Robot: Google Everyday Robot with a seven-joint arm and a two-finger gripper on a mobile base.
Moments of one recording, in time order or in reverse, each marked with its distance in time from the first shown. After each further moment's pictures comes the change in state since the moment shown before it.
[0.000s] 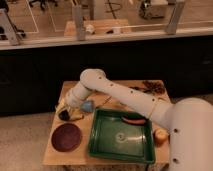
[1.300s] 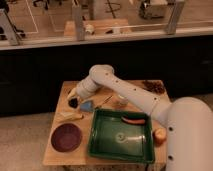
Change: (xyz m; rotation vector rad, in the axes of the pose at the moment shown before) arm 0.092 0.064 -0.041 -0.027 0.220 0.142
